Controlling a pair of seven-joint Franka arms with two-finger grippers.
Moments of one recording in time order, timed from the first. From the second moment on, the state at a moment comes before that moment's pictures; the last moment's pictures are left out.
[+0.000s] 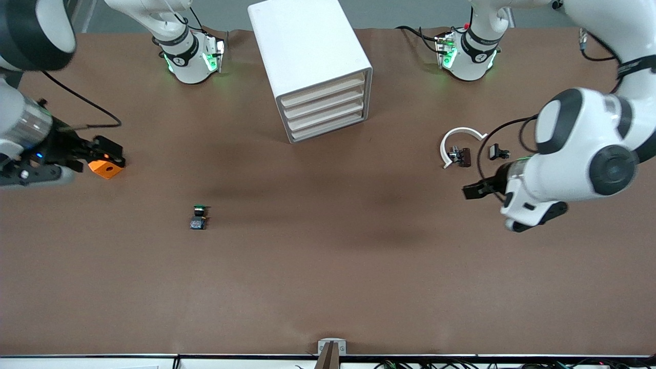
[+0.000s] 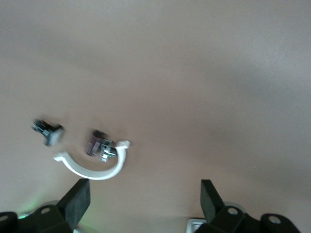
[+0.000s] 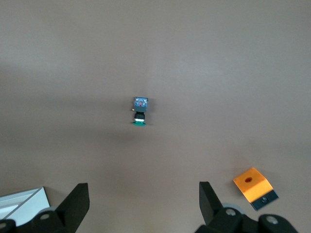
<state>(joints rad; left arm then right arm) -0.12 0.43 -0.15 -1.44 -0.09 1.59 -0.69 0.01 0.14 0.07 -1.57 0.03 1.67 -0.03</state>
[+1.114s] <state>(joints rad) -0.46 0.77 -0.15 -1.44 -0.46 1.61 -1.75 0.08 0.55 0.07 -1.68 0.03 2.16 -0.03</state>
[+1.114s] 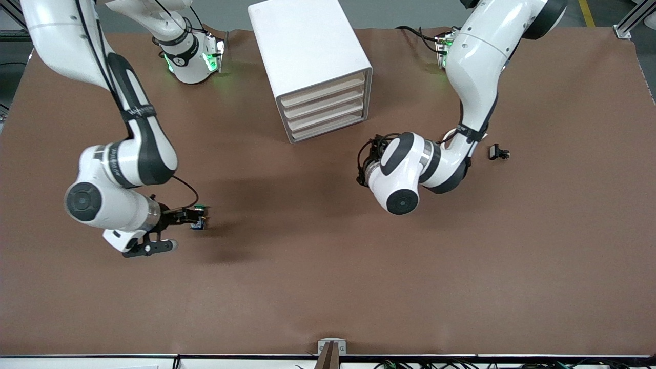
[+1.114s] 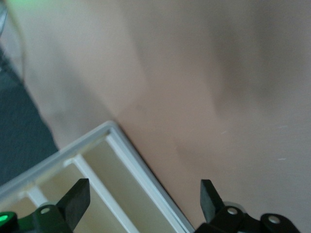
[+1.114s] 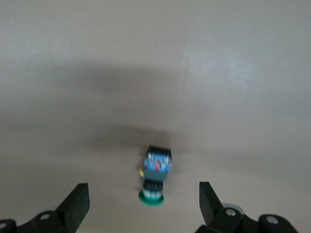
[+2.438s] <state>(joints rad) -0.60 0.96 -0.15 -1.44 -0.83 1.54 -2.13 0.11 0.64 0.06 -1.80 -0.02 2.34 0.12</state>
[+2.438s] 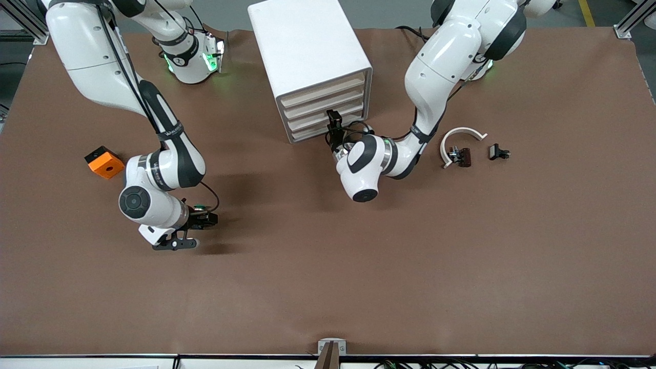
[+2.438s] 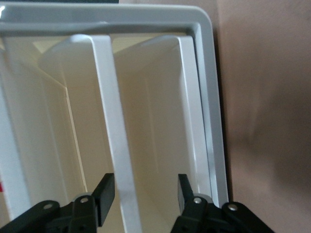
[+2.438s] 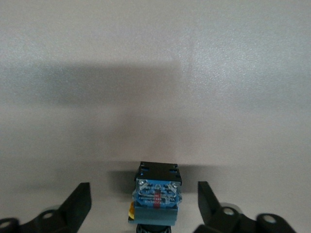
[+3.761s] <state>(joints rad) -0.51 0.97 -0.01 -1.32 -0.88 1.48 -2.01 0.18 0.54 0.07 -1.60 -0.02 1.85 0.35</state>
